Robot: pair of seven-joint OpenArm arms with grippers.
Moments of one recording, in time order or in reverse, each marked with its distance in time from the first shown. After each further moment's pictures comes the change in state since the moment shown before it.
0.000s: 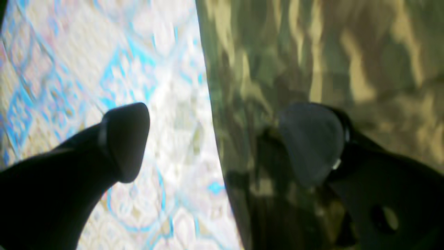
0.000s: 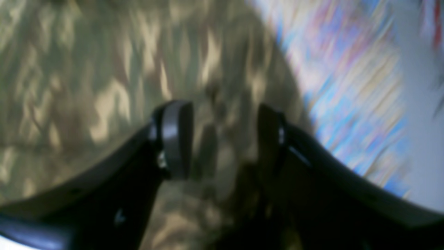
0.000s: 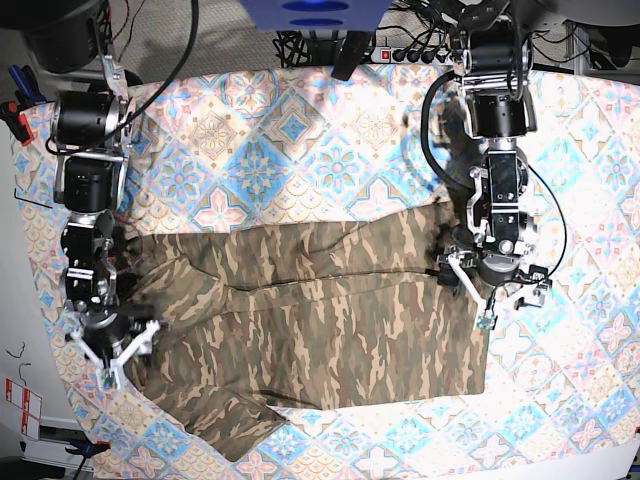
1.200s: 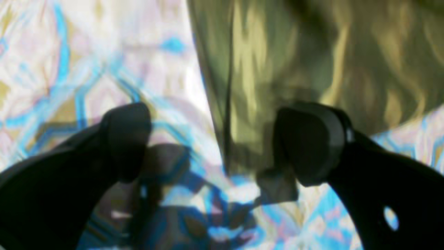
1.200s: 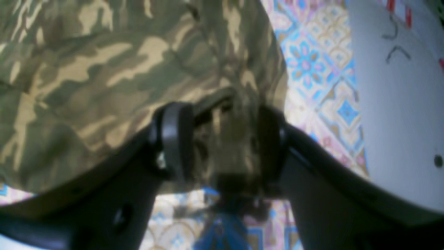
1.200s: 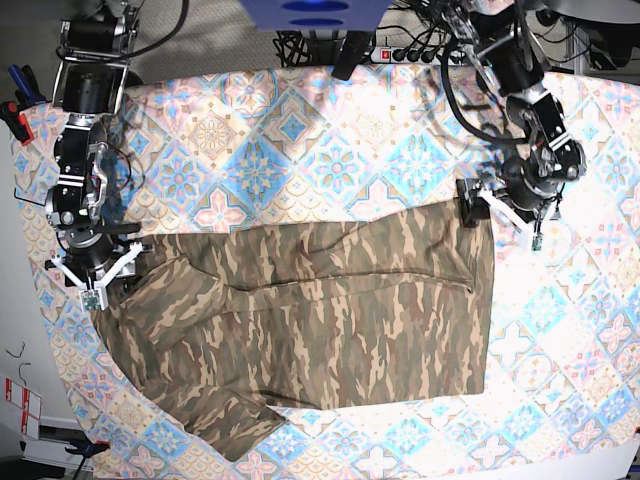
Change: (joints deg) left arm 8.6 0.6 -25.6 -3.7 -22.4 -26.6 4.6; right arm -24.7 0.9 7.8 25.9 0.1 0.0 -7.5
